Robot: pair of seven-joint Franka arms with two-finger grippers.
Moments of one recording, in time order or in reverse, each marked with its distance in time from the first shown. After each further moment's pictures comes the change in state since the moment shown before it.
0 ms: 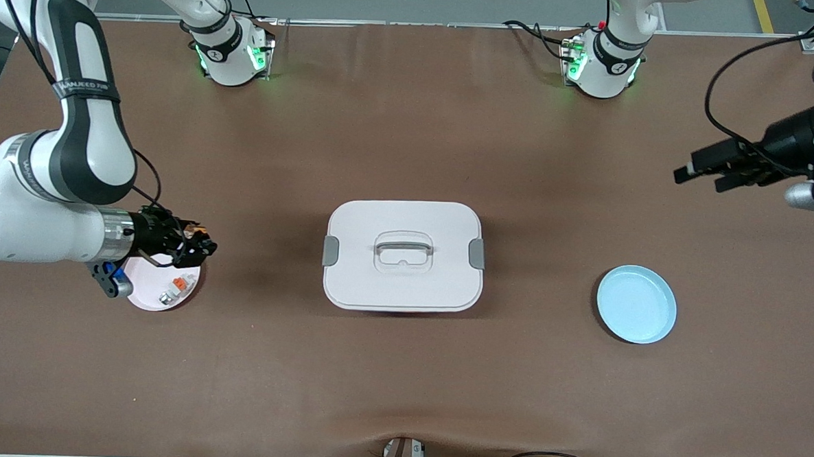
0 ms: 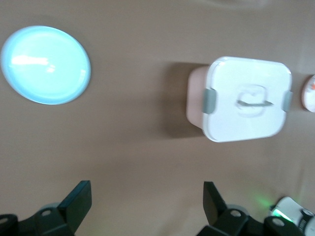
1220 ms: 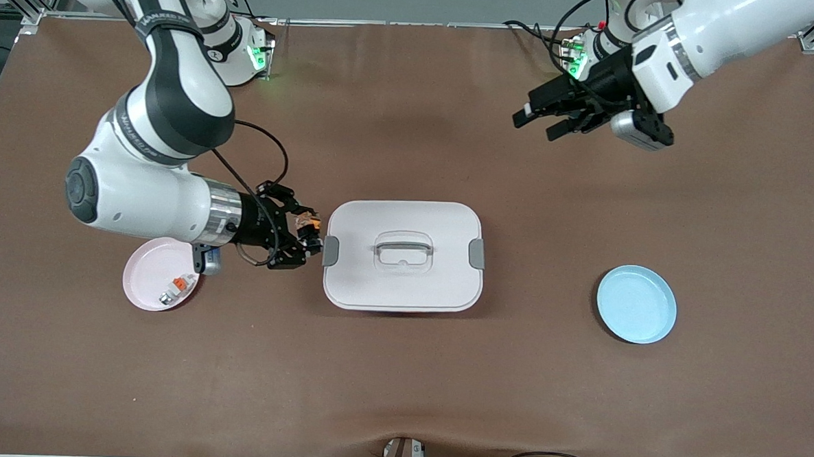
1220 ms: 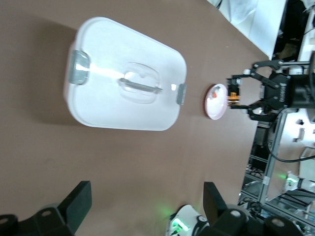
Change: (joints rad) left arm -0.002 -0.214 -0.380 -0.334 -0.421 0.437 -0.285; right arm 0.275 0.038 0.002 0.201 0.195 0.097 0.745
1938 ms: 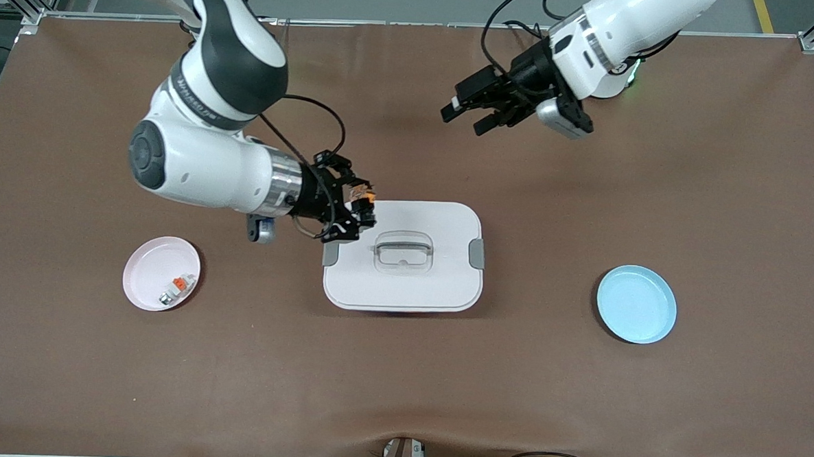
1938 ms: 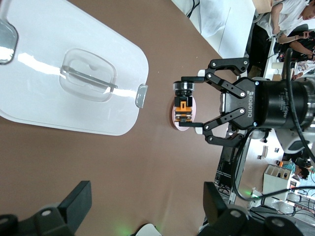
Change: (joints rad) left arm -0.001 0.069 -0.222 -0.014 -0.131 0.314 -0.092; right arm 0.130 0.003 0.001 0.070 0.057 -0.016 0.242
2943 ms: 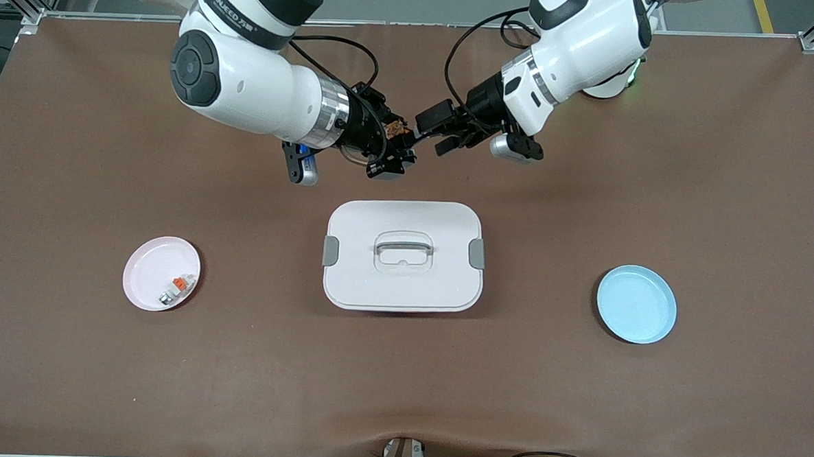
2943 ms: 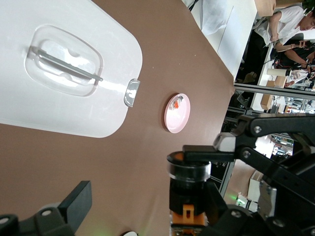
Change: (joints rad) left arm -0.043 0.182 -0.088 0.048 0.000 0.203 -0.052; right arm 0.098 -0.083 0.000 0.023 -0.001 -0.088 0.049
